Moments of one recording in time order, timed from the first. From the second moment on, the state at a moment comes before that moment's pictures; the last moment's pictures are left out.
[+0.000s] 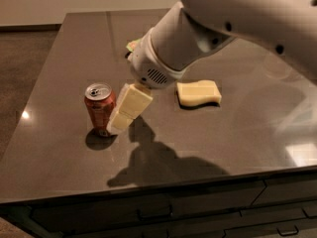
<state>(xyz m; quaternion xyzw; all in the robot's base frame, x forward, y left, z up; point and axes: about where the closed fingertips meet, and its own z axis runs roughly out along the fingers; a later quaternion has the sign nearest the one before) 0.475 0.067 0.939 -0.64 0.69 0.16 0.31</state>
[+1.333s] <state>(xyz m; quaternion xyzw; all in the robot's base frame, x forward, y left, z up) 0.485 0.122 0.912 -0.65 0.67 0.19 0.31</state>
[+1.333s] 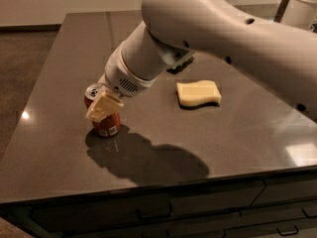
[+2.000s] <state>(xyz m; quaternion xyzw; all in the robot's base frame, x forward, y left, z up) 0.521 0.113 0.935 -0.62 0.69 0.18 0.33</state>
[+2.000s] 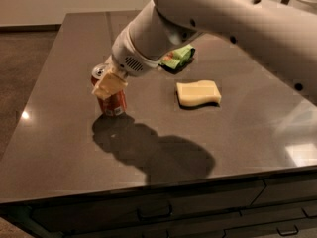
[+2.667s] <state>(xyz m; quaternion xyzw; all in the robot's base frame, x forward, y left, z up) 0.605 0.087 0.964 -0.56 0.73 0.18 0.35</state>
